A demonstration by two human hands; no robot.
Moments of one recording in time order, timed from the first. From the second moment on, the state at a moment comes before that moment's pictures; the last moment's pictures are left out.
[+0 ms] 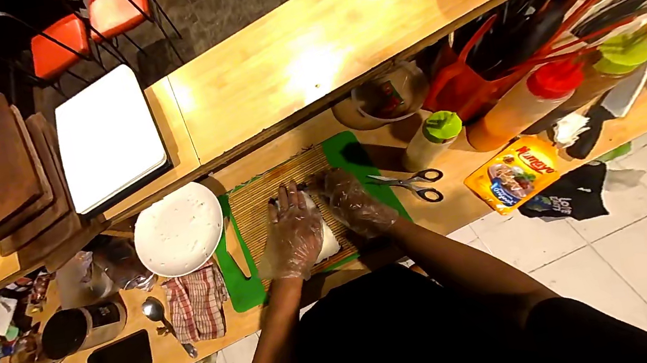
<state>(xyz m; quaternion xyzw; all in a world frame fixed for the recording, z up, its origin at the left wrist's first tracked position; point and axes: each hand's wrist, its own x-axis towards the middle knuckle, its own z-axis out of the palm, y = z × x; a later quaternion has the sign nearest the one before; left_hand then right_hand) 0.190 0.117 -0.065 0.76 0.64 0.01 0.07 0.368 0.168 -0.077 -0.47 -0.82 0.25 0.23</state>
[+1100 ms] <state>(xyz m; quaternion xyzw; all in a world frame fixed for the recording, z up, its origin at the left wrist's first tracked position) 0.138 0.078 -0.081 0.70 0.69 0.17 0.12 0.365 0.179 -0.040 -0.43 -0.80 0.33 0.27</state>
